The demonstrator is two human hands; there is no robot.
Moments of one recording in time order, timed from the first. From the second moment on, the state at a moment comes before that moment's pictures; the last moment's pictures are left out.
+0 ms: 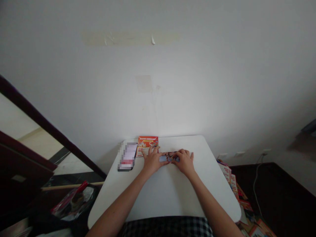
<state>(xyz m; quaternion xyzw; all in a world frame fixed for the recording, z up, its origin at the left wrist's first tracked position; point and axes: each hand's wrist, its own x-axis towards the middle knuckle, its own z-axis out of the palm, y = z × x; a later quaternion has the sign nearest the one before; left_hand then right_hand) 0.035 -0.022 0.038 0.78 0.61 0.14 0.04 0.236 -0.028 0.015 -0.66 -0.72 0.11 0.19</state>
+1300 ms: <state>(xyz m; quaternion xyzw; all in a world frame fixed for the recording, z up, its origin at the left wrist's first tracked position) 0.016 -0.028 0.030 0.80 0.59 0.11 0.08 0.255 -0.025 0.007 -0.66 -0.71 -0.04 0.25</state>
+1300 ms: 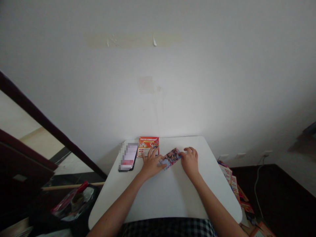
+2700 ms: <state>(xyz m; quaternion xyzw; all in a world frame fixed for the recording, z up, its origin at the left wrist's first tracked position) 0.033 0.016 0.030 0.84 0.52 0.13 0.08 0.262 0.016 0.005 -0.60 -0.77 0.01 0.23</state>
